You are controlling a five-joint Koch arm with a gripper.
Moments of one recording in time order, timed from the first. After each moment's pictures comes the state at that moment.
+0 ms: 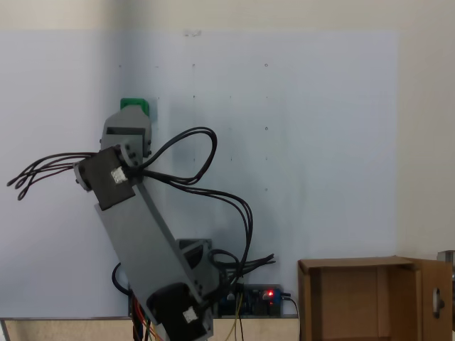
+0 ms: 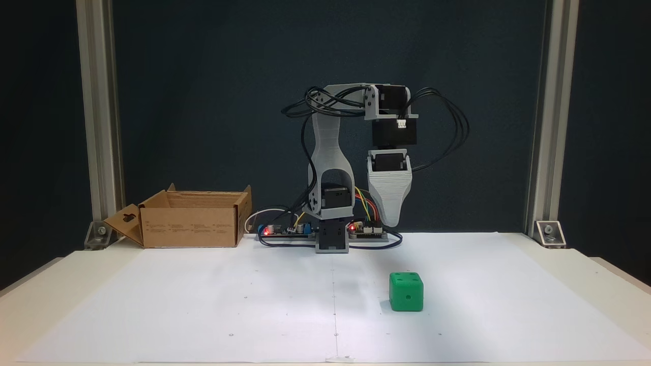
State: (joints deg) arm -25.8 92.5 66.5 81.7 27.3
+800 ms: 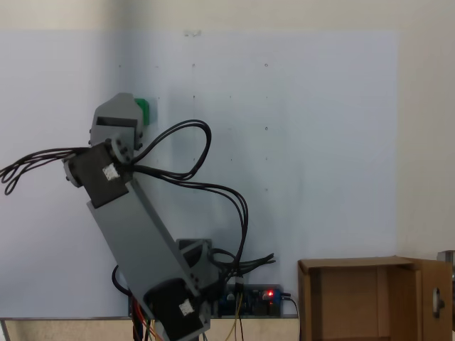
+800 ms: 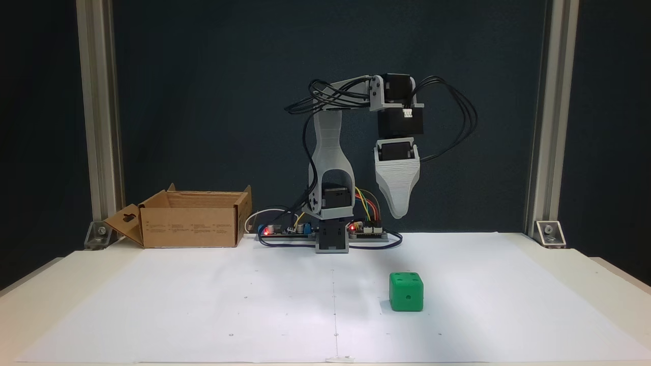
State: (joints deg) arm -26.6 90.4 59.0 81.9 29.6
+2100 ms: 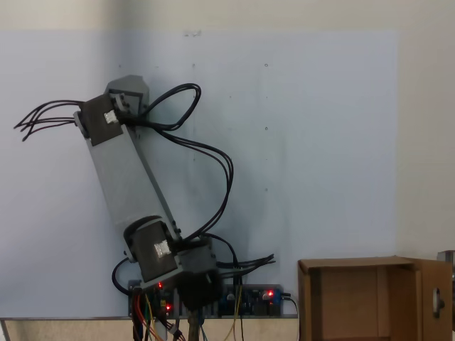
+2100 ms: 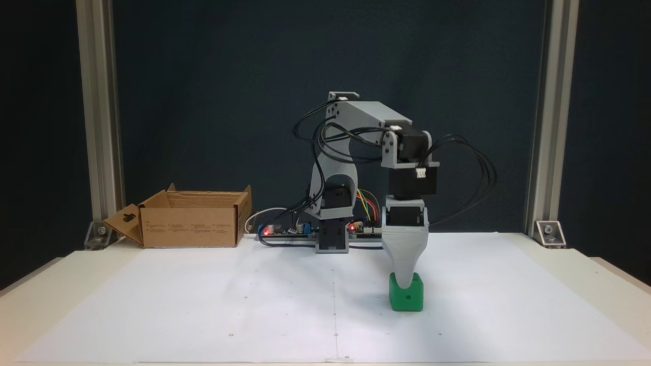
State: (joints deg) arm -23.6 70.6 59.0 69.5 30.0
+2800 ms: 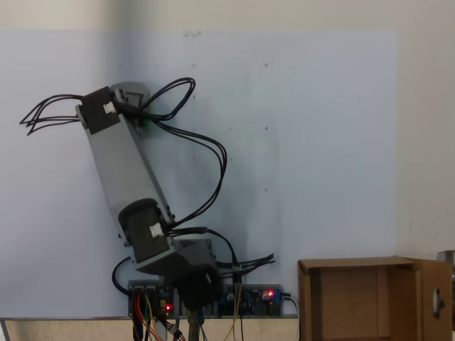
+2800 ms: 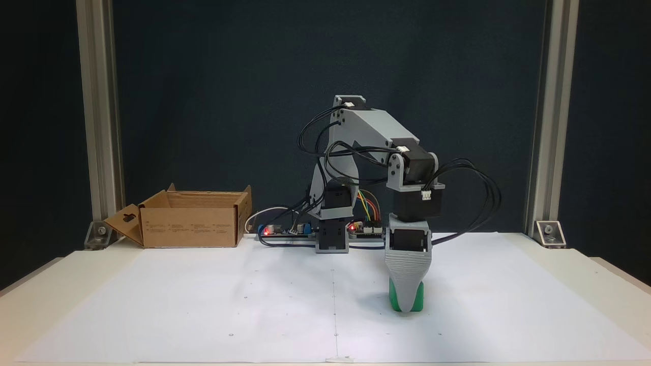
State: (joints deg) arm -24.2 64.1 58.7 68.6 30.0
